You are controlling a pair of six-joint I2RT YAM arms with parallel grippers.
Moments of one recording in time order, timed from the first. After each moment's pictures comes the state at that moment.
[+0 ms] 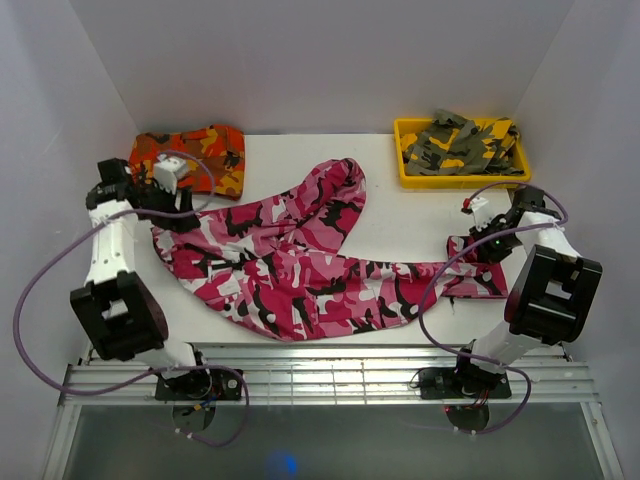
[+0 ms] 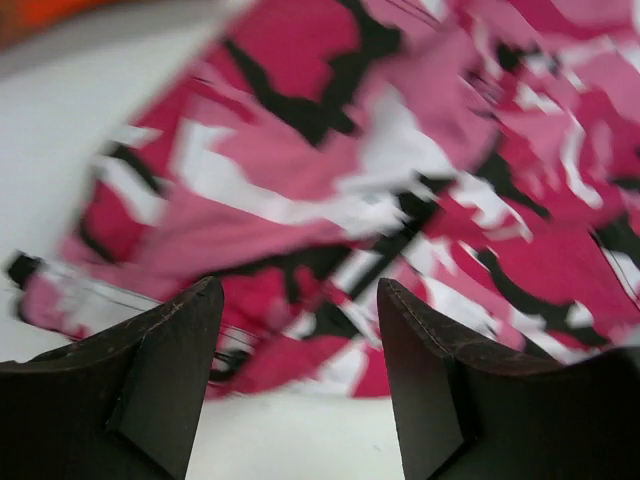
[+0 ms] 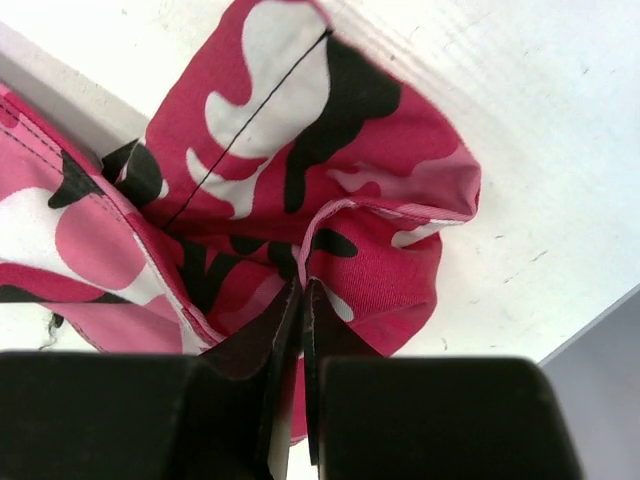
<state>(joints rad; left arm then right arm) 0.37 1.57 1.39 -0.83 0.68 0.63 -0.32 1.59 1.03 -0.74 -0.34 -0.95</state>
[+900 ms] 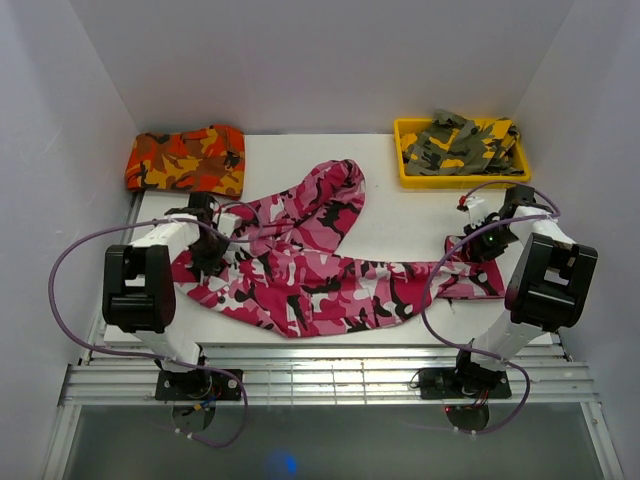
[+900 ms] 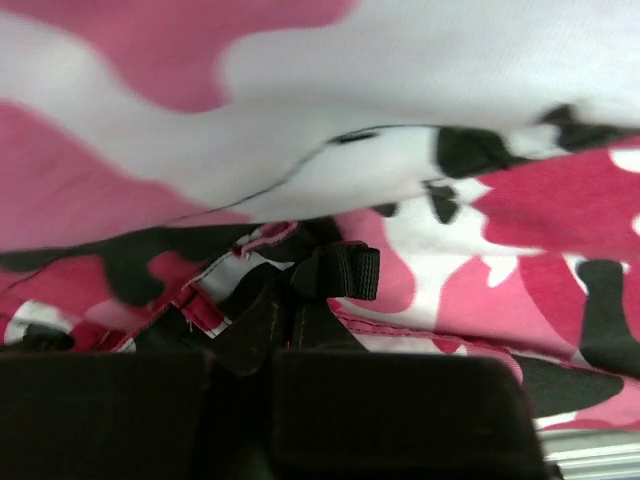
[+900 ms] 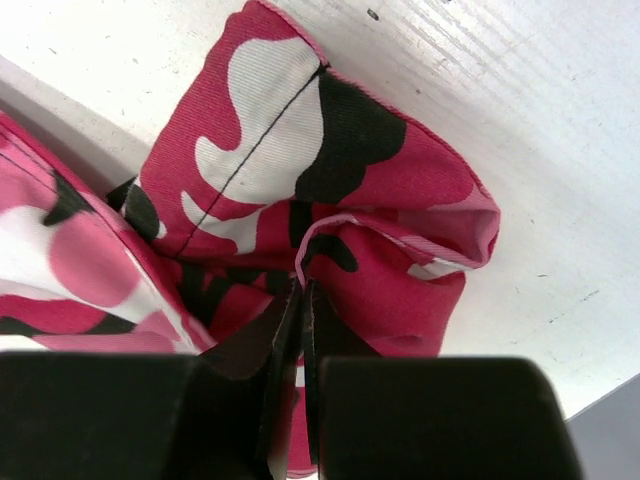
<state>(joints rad) -0.05 1.66 1.01 -0.72 0.03 0.35 -0.29 1.69 1.09 -0.74 -0.35 -0.84</state>
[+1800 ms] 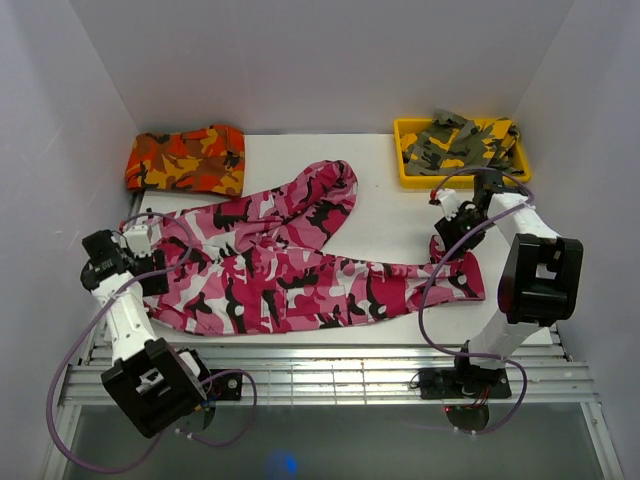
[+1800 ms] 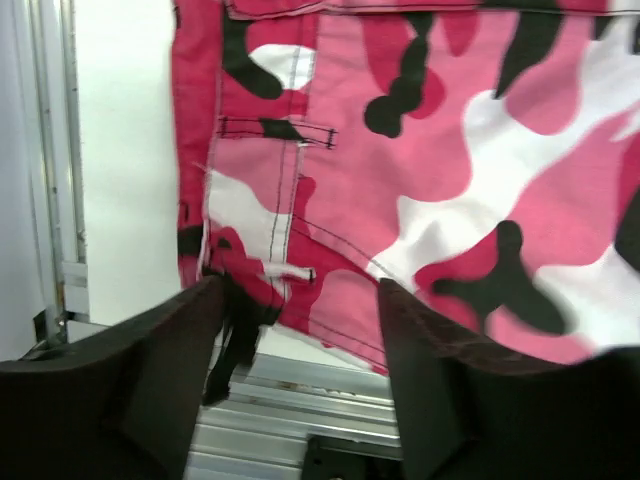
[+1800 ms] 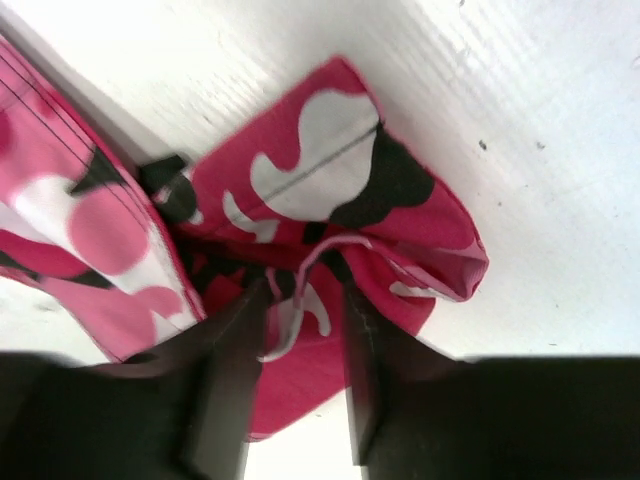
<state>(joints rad) 0.58 1.08 0.79 -0.74 0.15 0.43 -0.10 1.69 1.17 -0.84 -0.30 -0.84</state>
